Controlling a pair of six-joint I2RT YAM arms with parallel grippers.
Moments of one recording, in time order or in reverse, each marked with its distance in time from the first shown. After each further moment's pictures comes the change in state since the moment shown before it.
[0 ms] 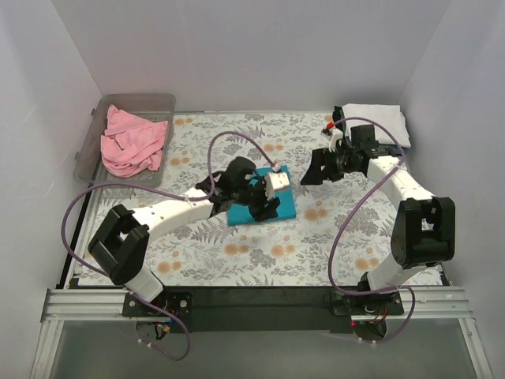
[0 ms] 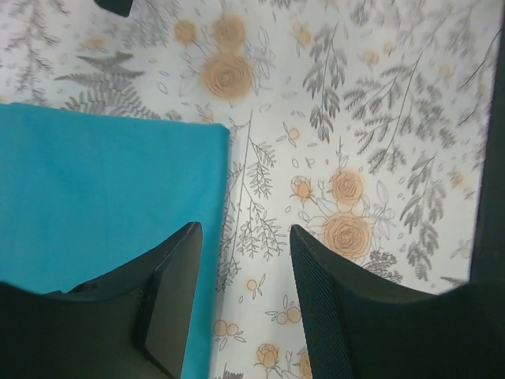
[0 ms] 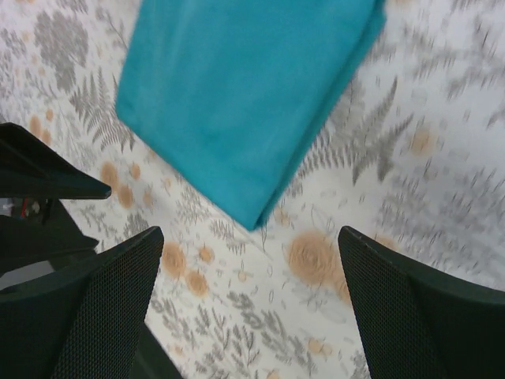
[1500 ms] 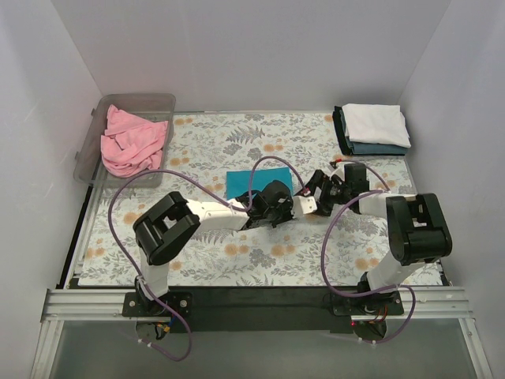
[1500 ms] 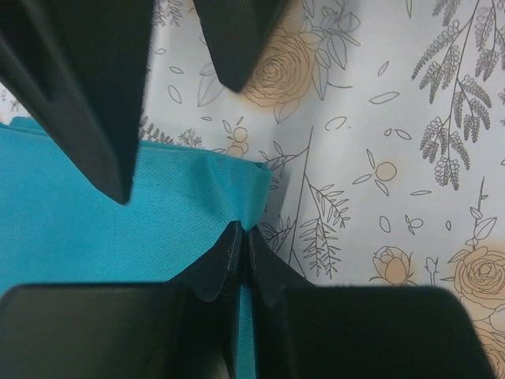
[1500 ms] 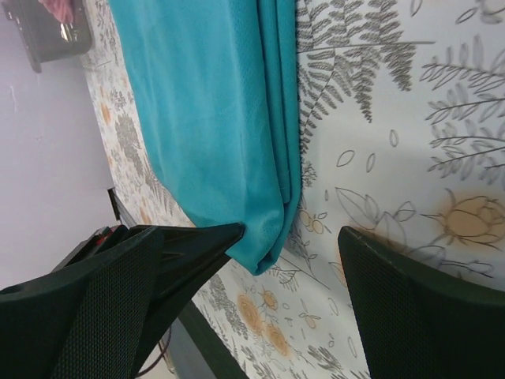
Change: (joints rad) left arm -0.238 0.335 0.043 0.203 -0.443 0.168; right arm -0.015 0.036 -0.514 0.620 0.002 0.725
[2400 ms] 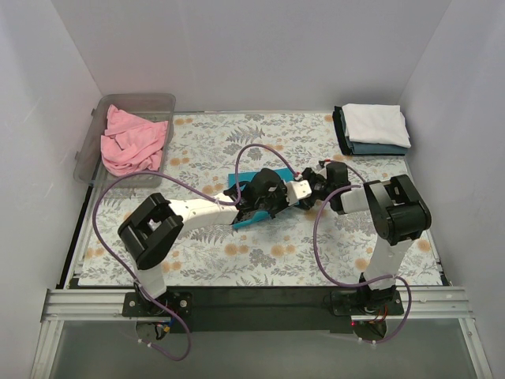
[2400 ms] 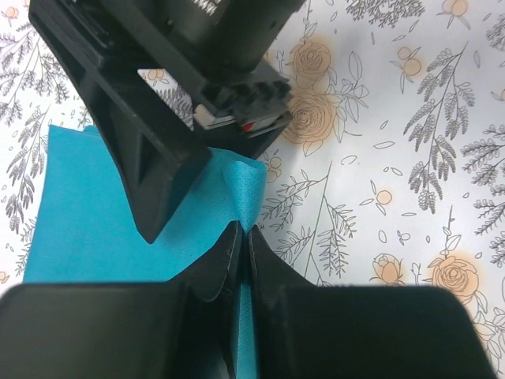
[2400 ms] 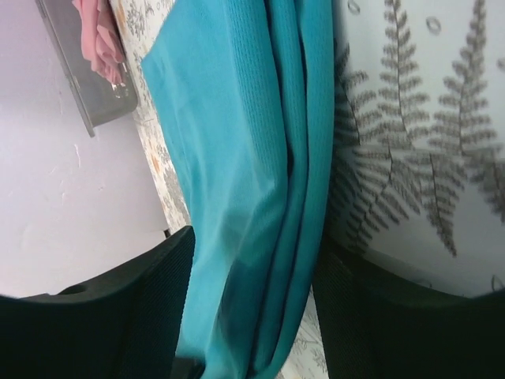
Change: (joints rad) left arm 0.063 -0.106 -0.008 0.031 0.102 -0.098; right arm 0.142 0.198 0.005 0.391 0.115 0.391
